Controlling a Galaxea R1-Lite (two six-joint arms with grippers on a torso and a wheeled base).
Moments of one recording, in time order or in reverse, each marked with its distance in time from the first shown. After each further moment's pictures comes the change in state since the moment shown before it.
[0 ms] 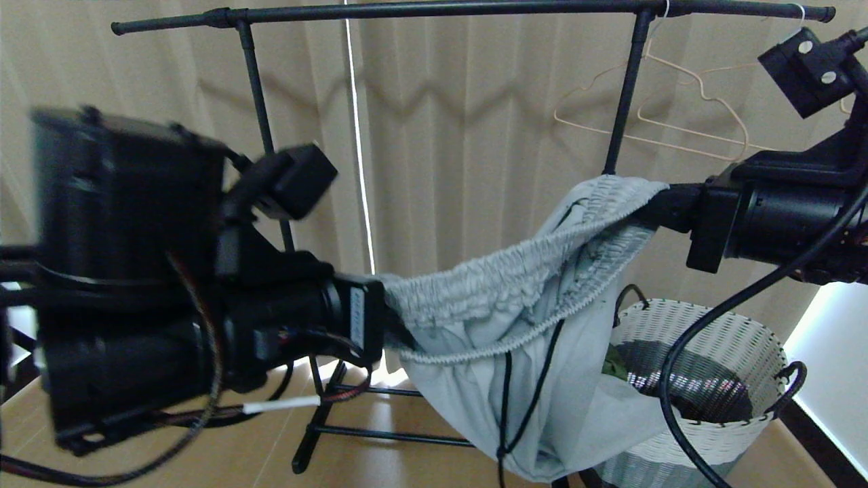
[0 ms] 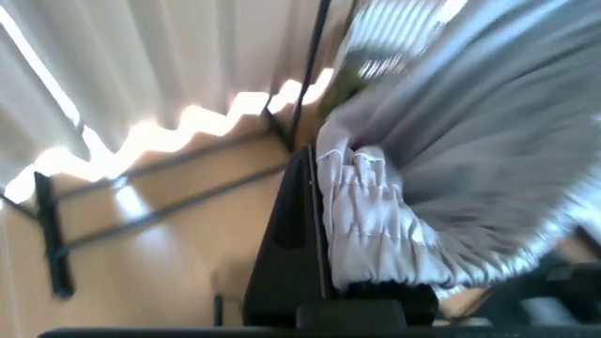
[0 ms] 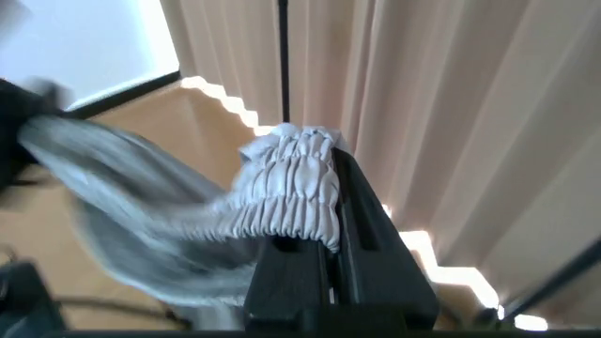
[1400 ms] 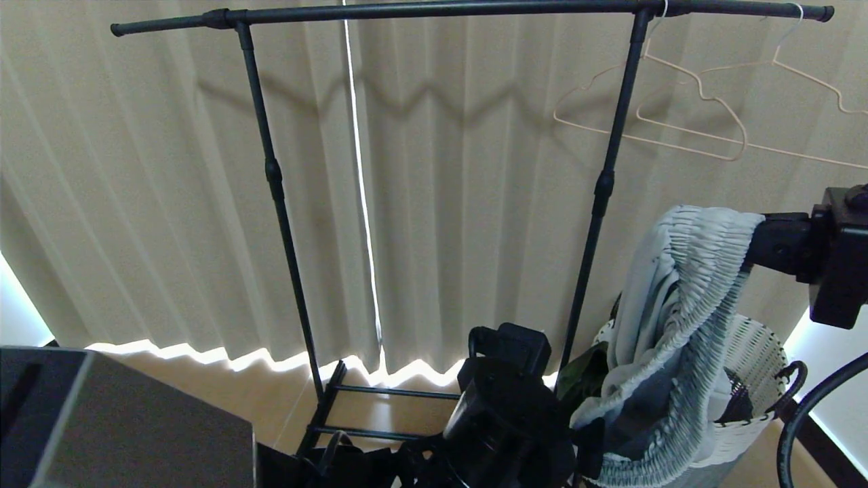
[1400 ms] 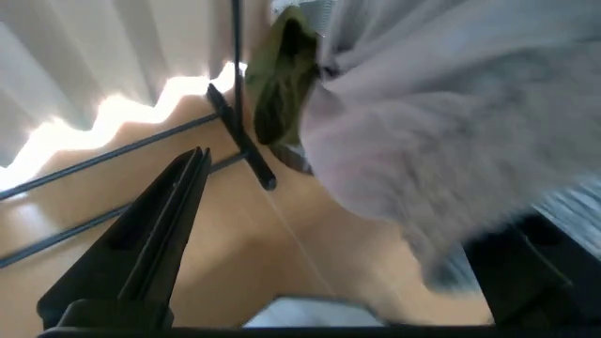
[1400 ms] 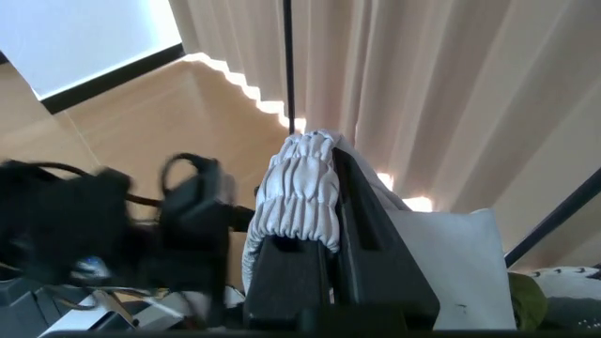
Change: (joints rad) left arm -0.305 0.597 0.072 -0.614 0.202 -0.083; right arm 0.003 -0.179 0.035 0.226 0.000 0.002
